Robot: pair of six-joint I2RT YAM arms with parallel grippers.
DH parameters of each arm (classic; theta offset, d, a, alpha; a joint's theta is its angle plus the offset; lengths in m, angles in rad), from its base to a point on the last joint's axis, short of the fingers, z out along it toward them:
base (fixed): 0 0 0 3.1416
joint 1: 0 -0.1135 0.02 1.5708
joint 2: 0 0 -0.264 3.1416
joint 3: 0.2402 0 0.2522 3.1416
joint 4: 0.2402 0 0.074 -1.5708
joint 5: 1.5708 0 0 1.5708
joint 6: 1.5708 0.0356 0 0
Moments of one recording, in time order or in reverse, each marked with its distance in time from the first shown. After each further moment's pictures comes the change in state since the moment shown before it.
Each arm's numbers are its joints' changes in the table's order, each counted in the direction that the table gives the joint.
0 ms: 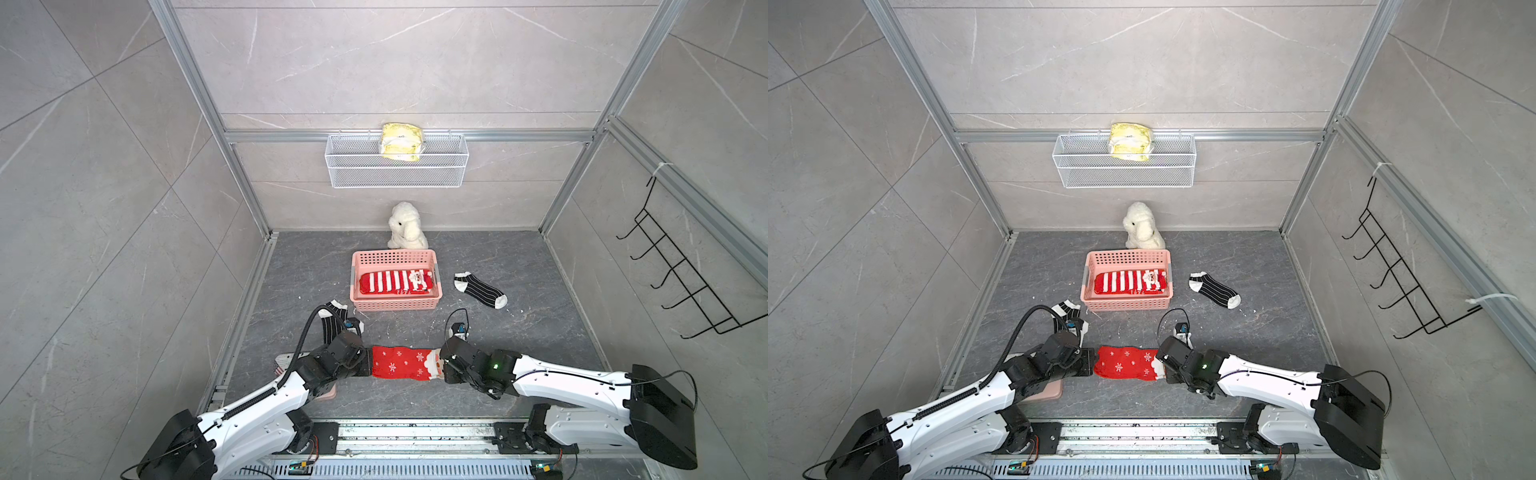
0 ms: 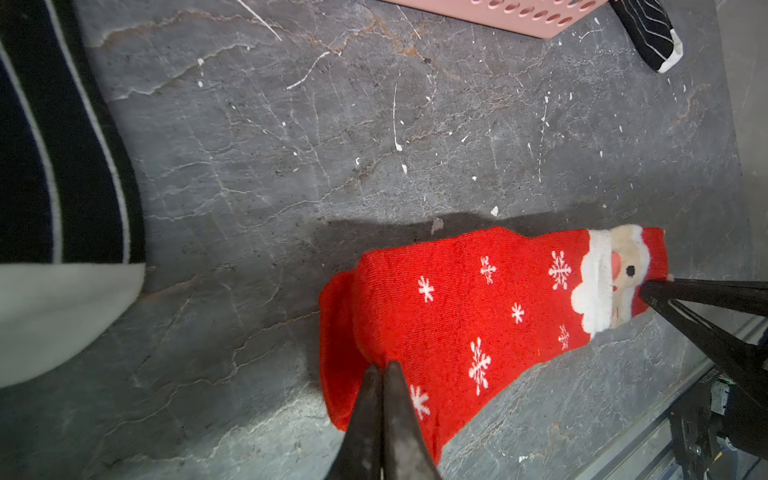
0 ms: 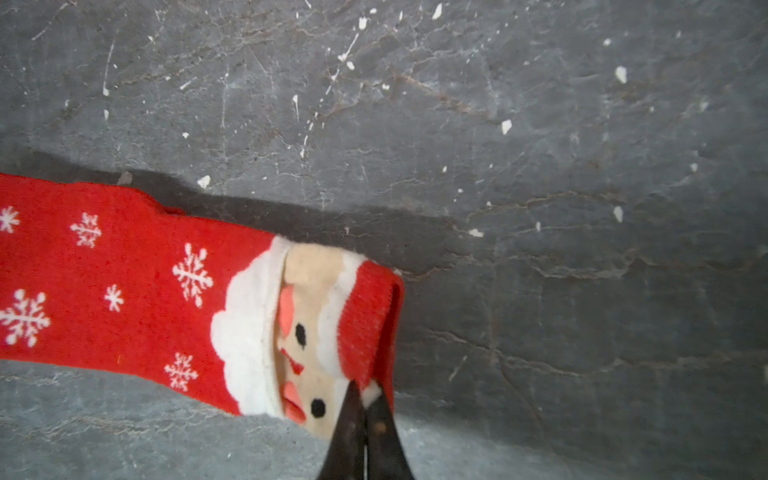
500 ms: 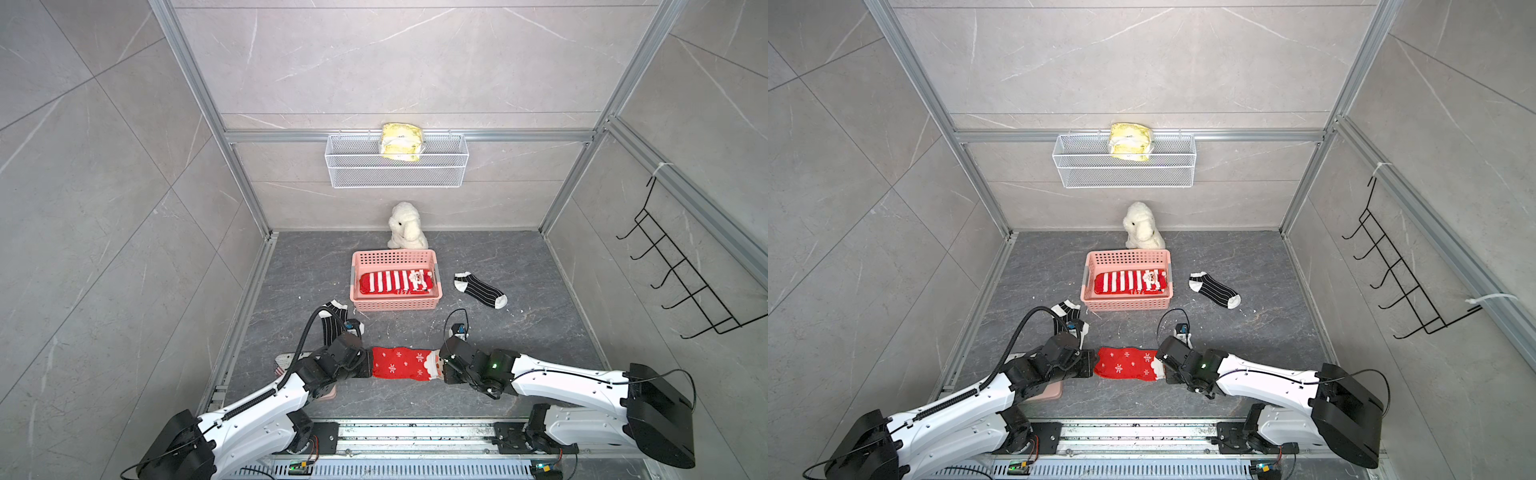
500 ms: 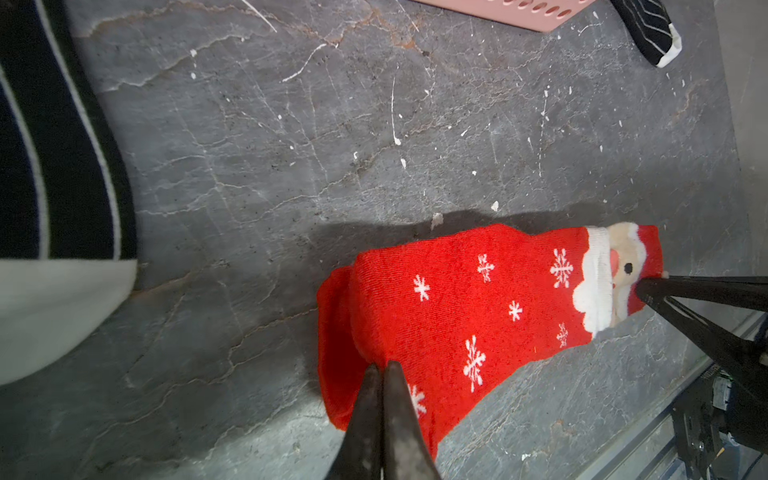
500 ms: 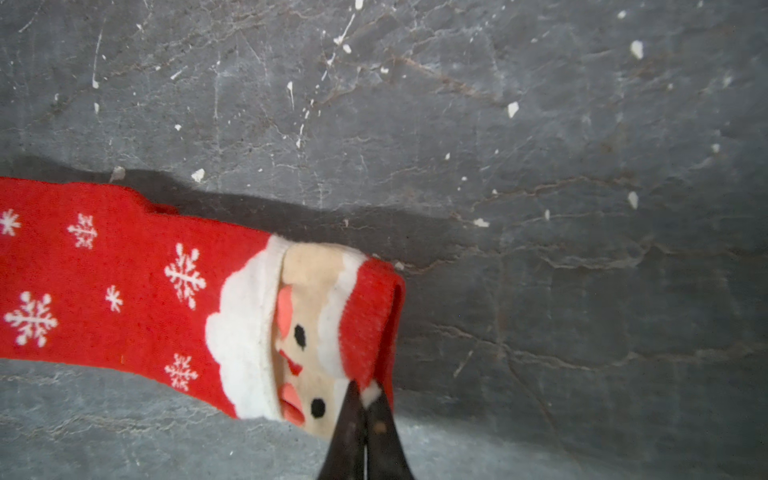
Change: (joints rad) left arm 0.005 -0.006 -0.023 -0.013 0.000 -0.001; right arm 0.003 0.008 0.001 0.000 -0.026 0.020
